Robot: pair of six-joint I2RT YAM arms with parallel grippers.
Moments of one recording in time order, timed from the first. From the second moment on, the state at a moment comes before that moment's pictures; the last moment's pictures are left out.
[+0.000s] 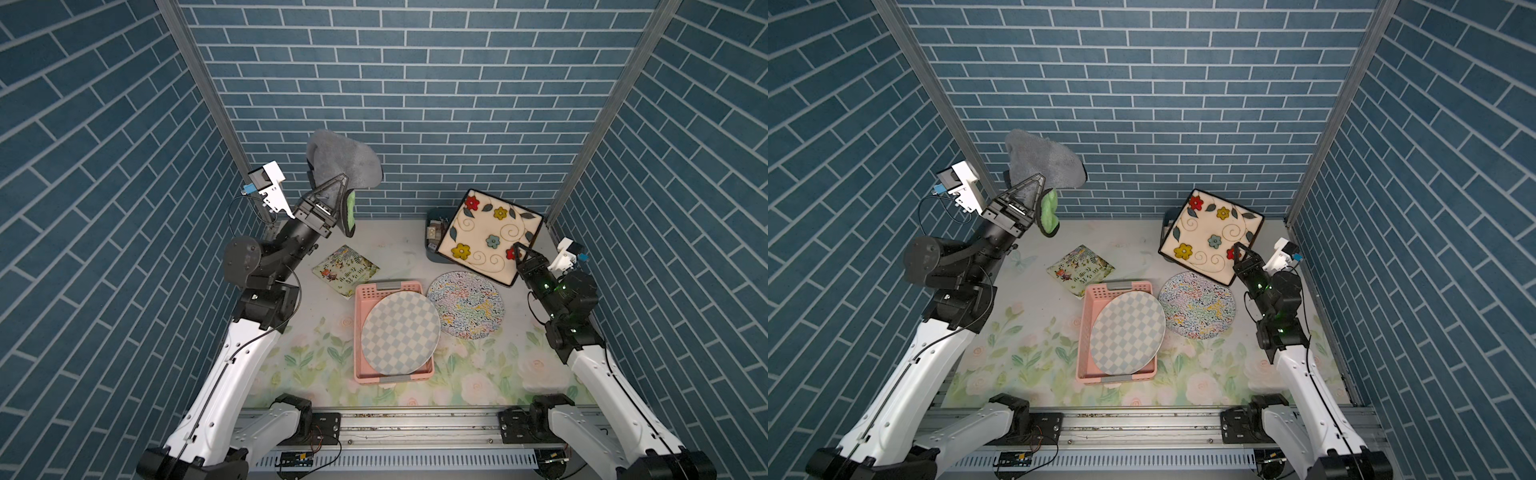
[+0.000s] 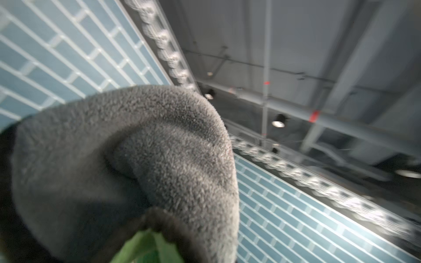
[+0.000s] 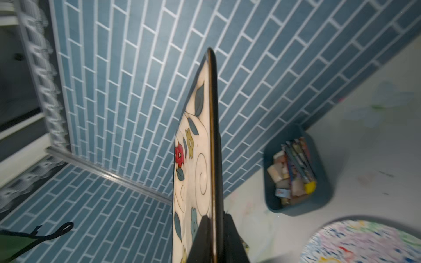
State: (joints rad) left arm -0.28 1.04 1.23 0.29 0.35 -0.89; right arm 0.15 0.85 0.61 0.23 -0.18 1.02
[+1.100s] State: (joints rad) left arm -0.28 1.06 0.92 -0.15 0.20 -0.48; right arm 0.15 1.09 0.49 -0.10 -0.17 0.67
